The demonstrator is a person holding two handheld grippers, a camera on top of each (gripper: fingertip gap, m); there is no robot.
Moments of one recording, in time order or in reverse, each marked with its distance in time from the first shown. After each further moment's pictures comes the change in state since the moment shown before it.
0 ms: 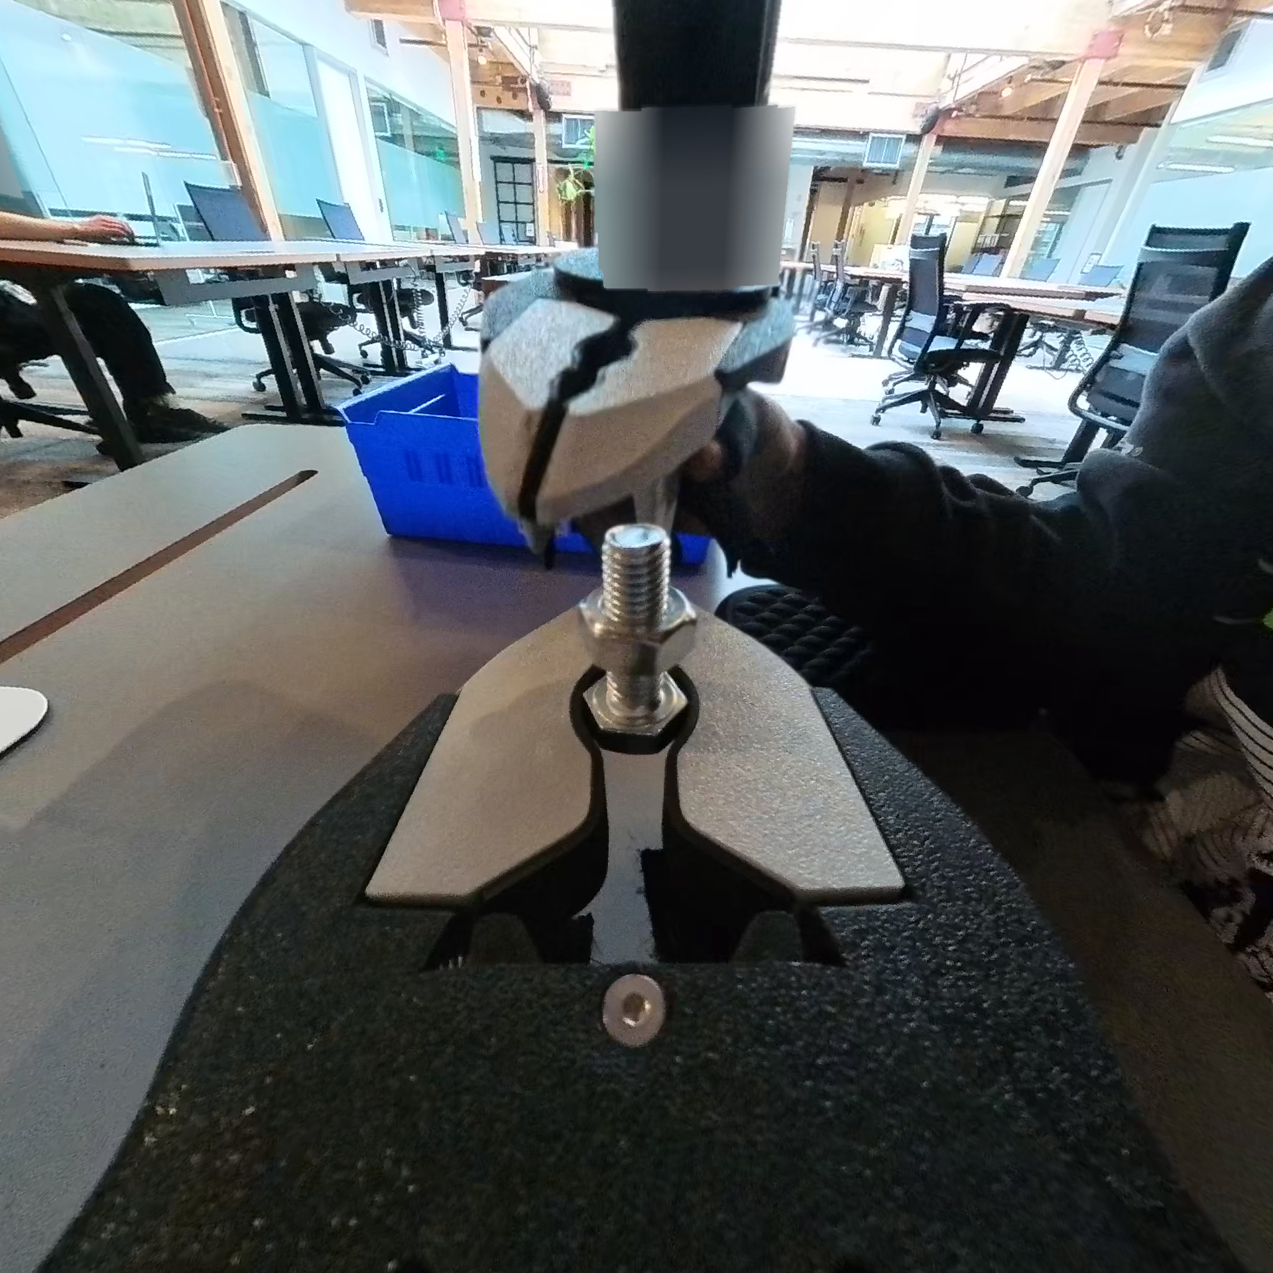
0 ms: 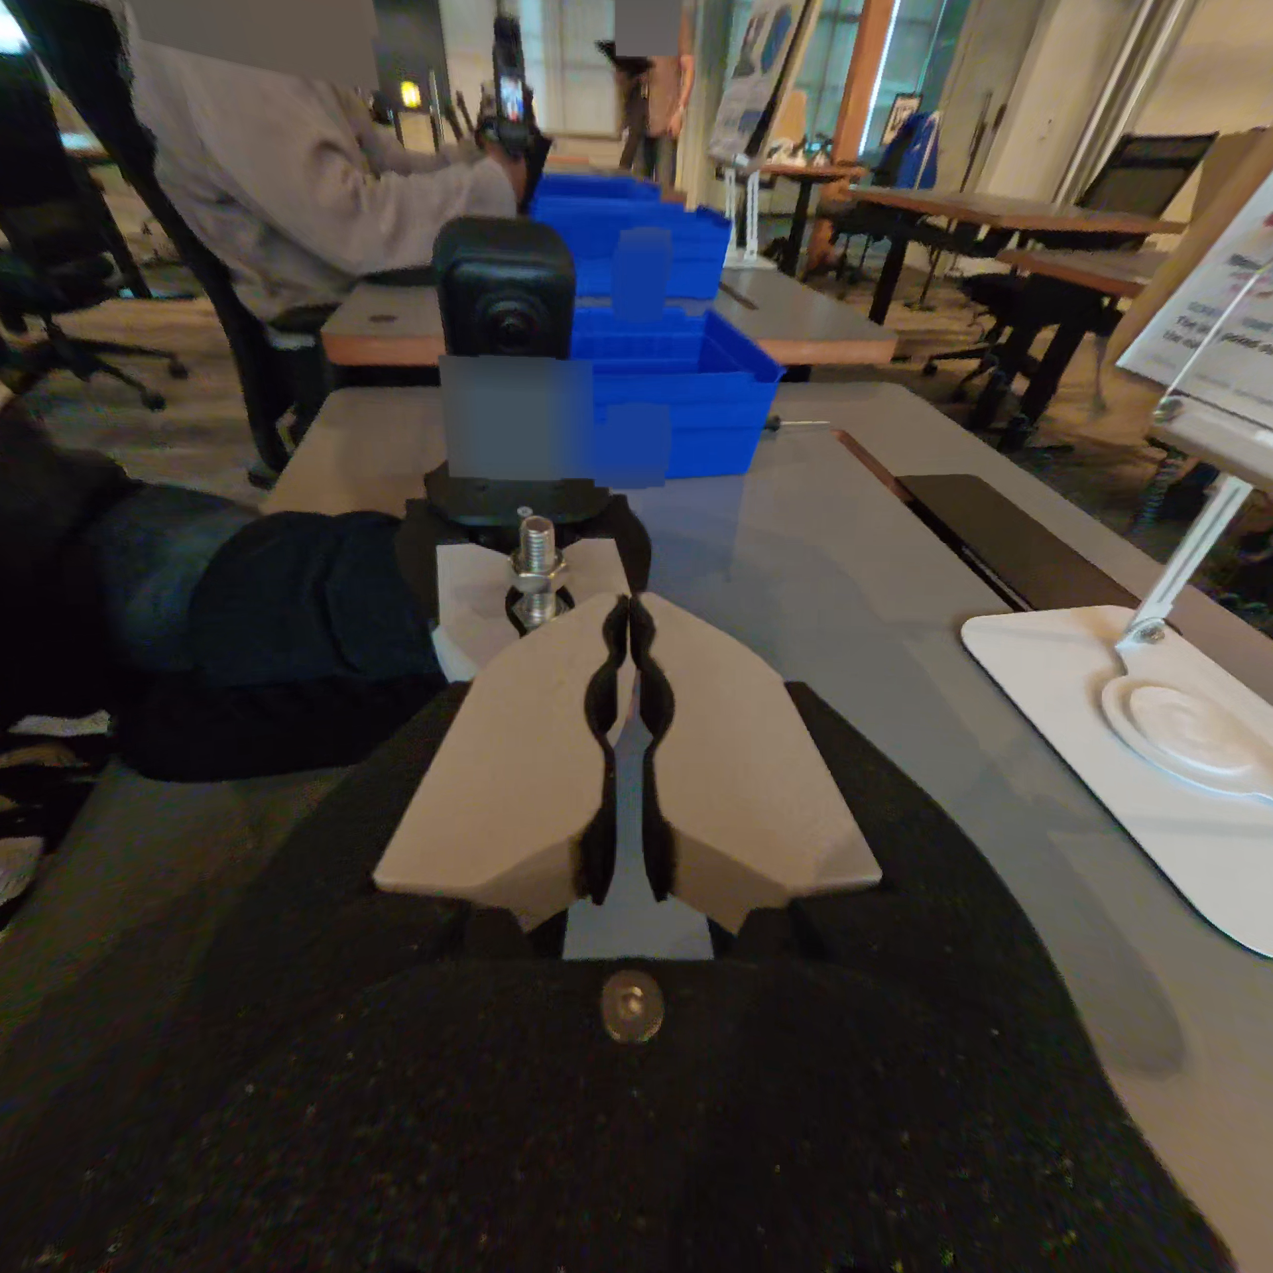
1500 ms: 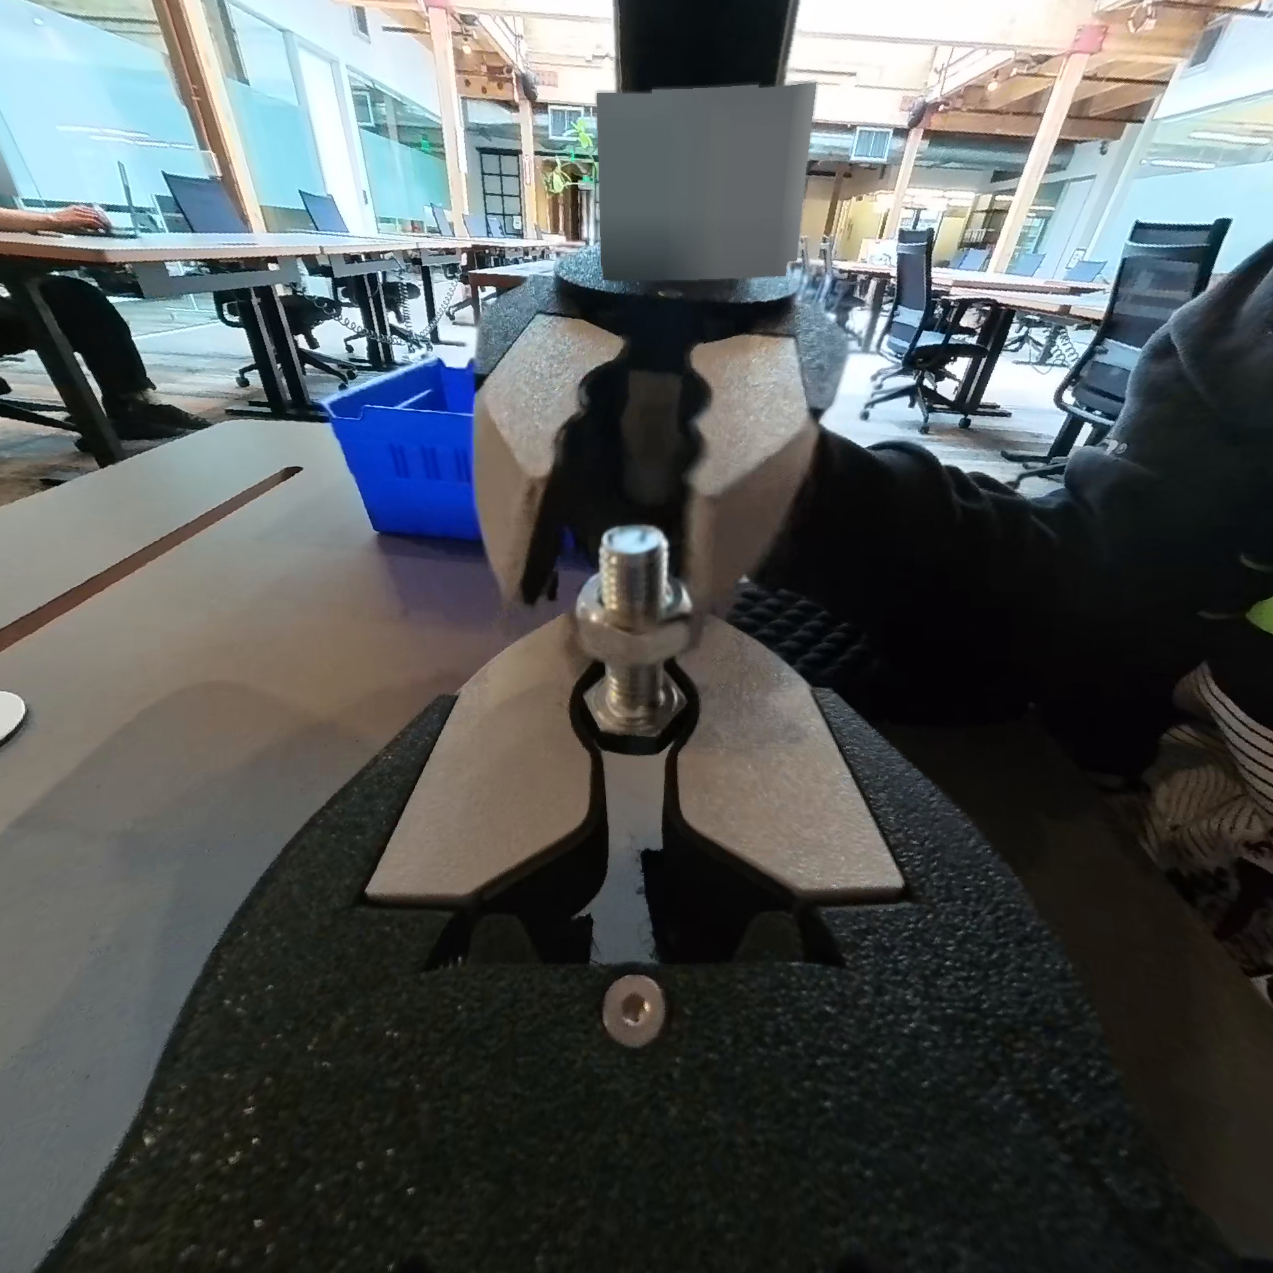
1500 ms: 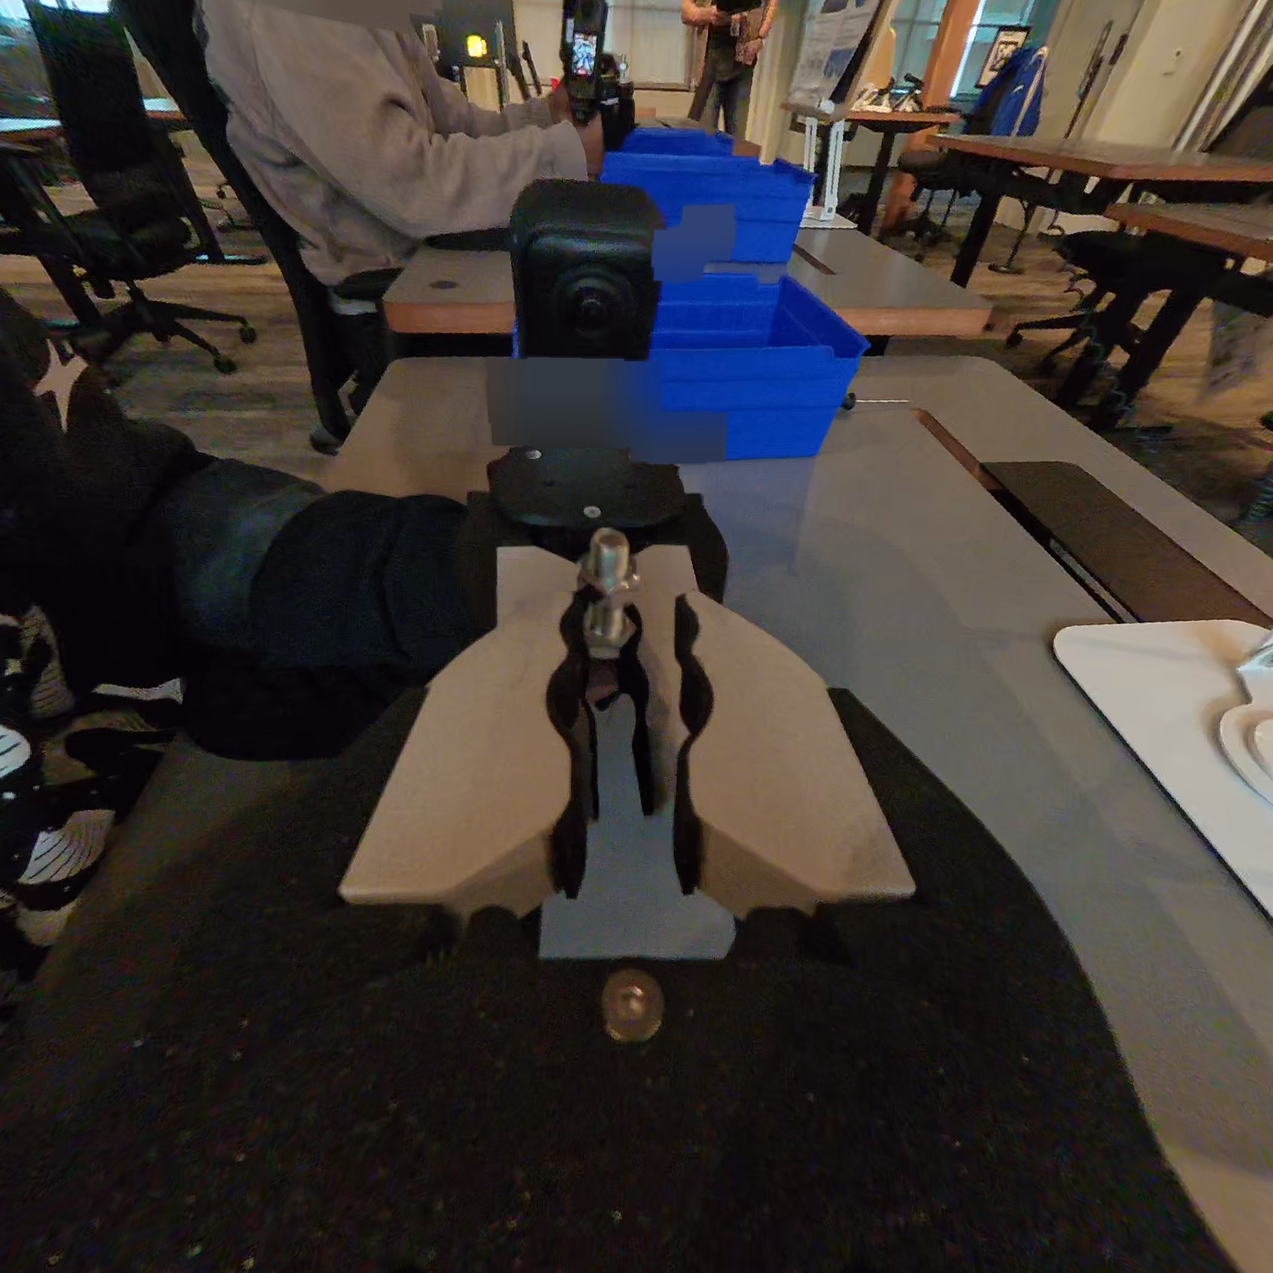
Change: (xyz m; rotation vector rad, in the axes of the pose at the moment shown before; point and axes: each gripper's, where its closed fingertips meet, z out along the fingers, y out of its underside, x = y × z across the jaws) left arm 0.002 0.002 0.001 -0.008 0.017 0.000; right arm -0.023 0.005 0.016 -0.051 -0.089 0.002
